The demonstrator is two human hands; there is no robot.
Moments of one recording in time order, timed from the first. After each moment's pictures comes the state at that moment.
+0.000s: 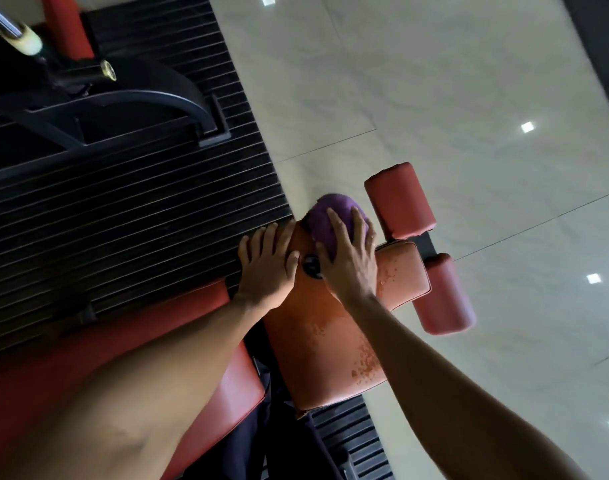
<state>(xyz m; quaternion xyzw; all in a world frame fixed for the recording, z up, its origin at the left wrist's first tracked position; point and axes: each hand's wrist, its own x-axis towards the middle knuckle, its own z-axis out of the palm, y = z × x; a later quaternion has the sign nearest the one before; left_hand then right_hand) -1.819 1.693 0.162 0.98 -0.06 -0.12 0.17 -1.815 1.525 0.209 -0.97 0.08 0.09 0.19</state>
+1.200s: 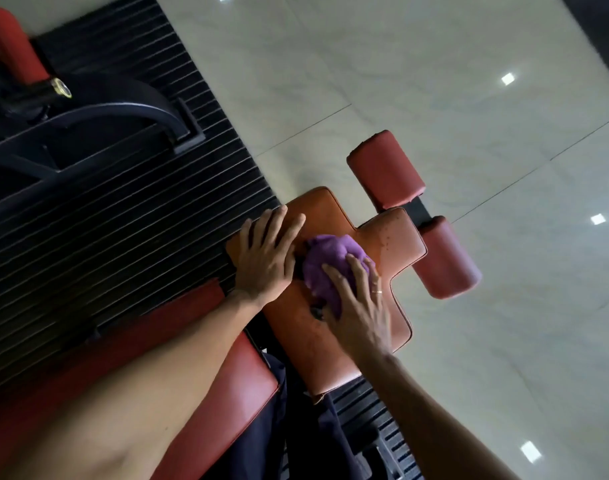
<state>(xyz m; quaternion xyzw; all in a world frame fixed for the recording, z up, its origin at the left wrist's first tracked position) -1.819 1.695 0.157 0.96 -0.23 -0.01 0.14 -1.947 1.519 0.209 -0.98 0.04 0.06 0.17</state>
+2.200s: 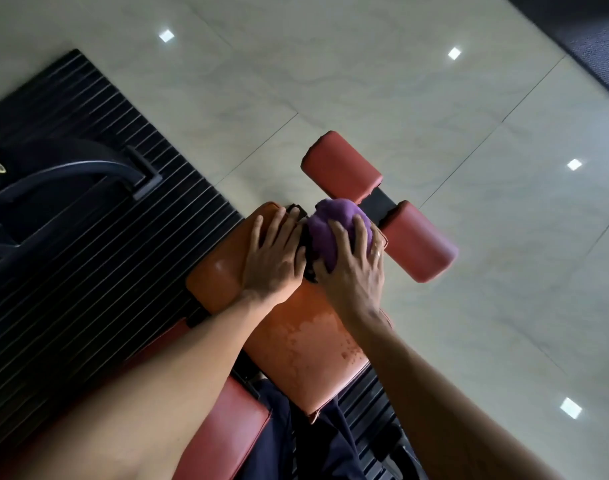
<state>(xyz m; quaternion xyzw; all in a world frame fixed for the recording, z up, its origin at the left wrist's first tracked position) -1.801 1.613 0.165 0.92 -0.36 -0.03 0.12 -1.893 1.478 0.207 -0.95 0.27 0.02 0.16</state>
